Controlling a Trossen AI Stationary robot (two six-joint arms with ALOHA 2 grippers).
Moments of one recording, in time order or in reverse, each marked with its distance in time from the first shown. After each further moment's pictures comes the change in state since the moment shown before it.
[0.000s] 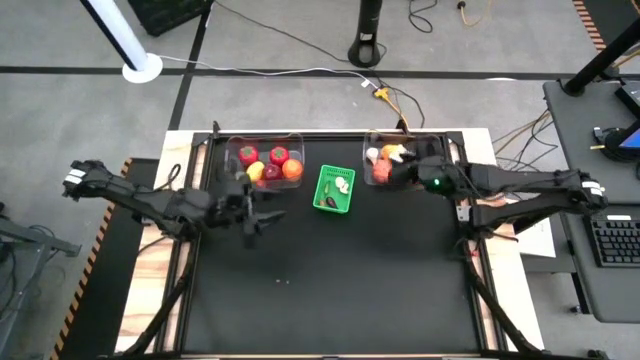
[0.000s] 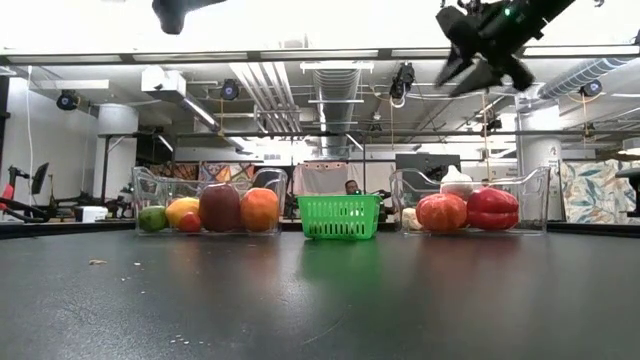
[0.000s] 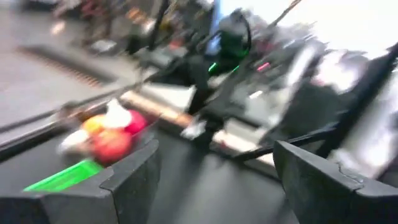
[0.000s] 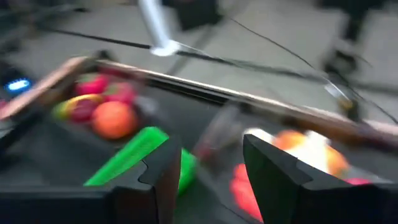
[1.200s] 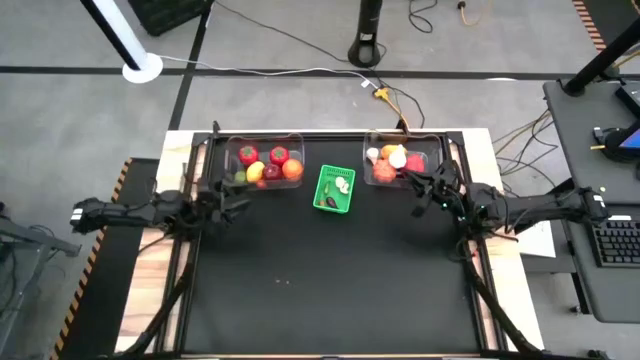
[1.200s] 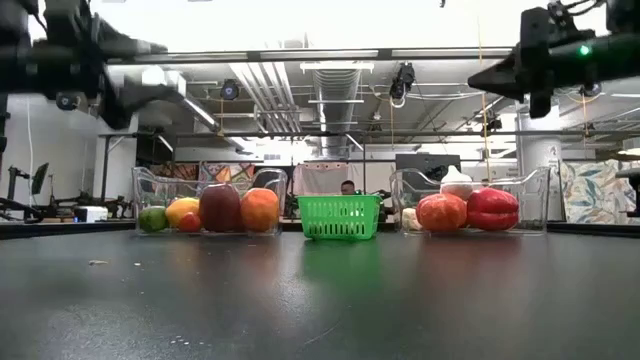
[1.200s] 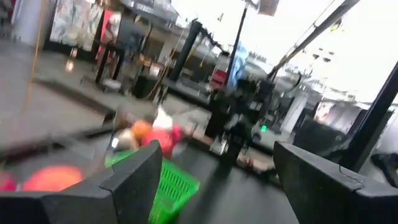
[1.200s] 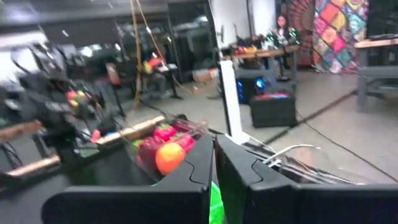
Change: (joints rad) left arm 0.255 -0.820 -0.688 0.103 0.200 0.048; right arm 0.116 -0.533 -0.668 0.871 -0.081 -0.553
